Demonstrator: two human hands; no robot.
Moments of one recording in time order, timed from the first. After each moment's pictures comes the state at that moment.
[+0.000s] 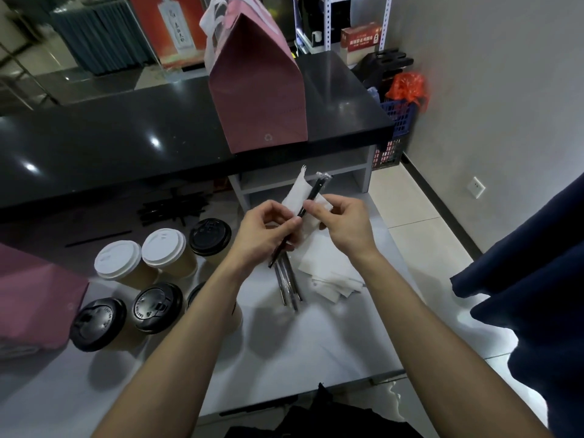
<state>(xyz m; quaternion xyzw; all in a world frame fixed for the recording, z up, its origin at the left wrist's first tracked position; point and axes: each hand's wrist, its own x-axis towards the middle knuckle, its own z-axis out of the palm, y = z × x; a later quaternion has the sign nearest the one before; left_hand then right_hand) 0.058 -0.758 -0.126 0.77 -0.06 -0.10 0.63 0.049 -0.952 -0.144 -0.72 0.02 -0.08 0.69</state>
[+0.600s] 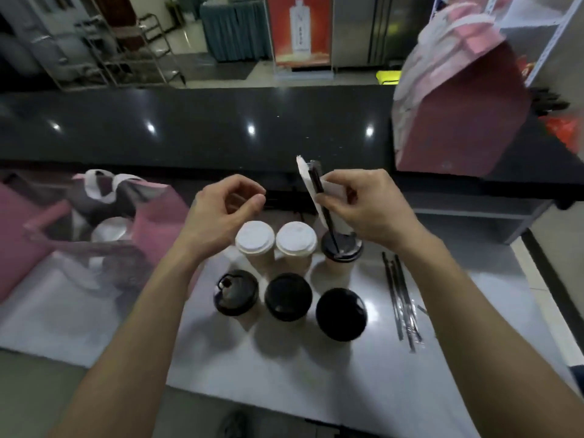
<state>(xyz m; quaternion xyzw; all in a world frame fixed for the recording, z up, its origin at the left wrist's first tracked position) 0.018 -0.462 -0.027 0.89 -0.02 0.14 0.44 0.083 -0.739 -0.020 -0.87 -0.29 -0.09 0.39</state>
